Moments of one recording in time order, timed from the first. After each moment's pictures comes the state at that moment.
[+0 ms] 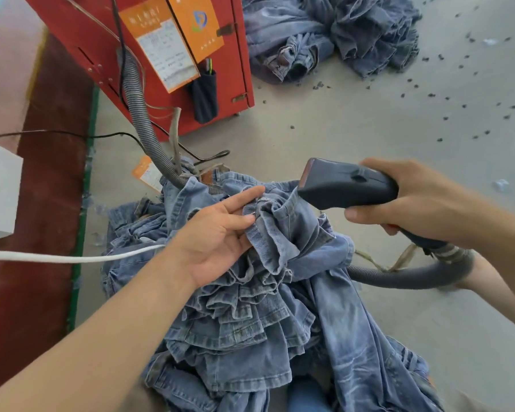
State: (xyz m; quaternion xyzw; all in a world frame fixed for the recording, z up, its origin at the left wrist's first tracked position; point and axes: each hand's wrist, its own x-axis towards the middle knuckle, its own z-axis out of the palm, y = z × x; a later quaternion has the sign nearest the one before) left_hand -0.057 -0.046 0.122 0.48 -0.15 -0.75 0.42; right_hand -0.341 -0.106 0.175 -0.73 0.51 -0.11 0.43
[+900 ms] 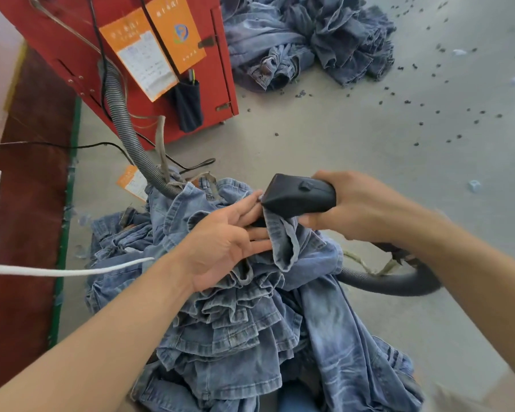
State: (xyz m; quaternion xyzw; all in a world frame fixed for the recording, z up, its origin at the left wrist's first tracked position) left_hand -0.082 -0.048 0.128 0.44 -0.32 -0.76 0.34; right_hand -0.307 -0.103 0.176 -0.74 0.55 -0.06 0.37
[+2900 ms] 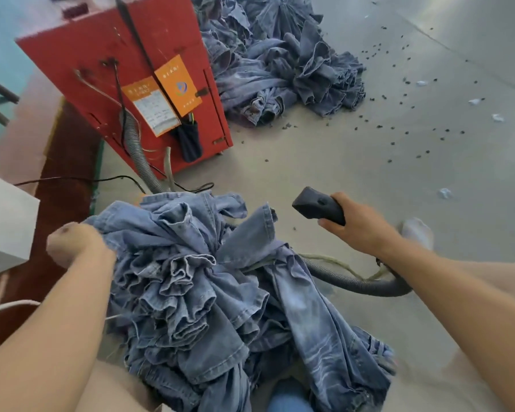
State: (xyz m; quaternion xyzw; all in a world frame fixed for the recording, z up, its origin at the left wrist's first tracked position) left_hand 0.087 -0.040 0.114 0.87 -0.02 -0.15 0.47; right_hand -0.411 -0.072 0.093 -0.74 0.60 -0.13 0.26
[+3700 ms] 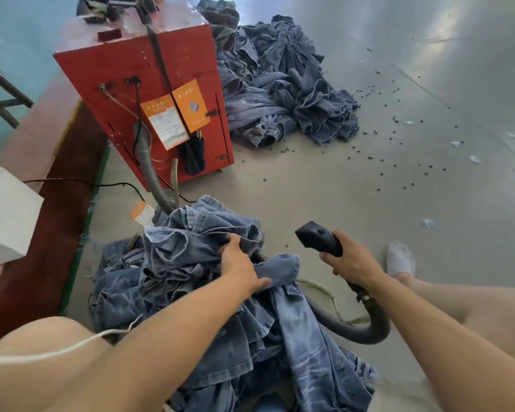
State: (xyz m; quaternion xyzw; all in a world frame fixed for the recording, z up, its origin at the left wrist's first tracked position) left_hand -0.159 -0.026 0.058 0.55 -0.70 0.05 -0.46; right_hand -0.420 -0.044 0.065 -0.67 0.65 -0.13 0.34
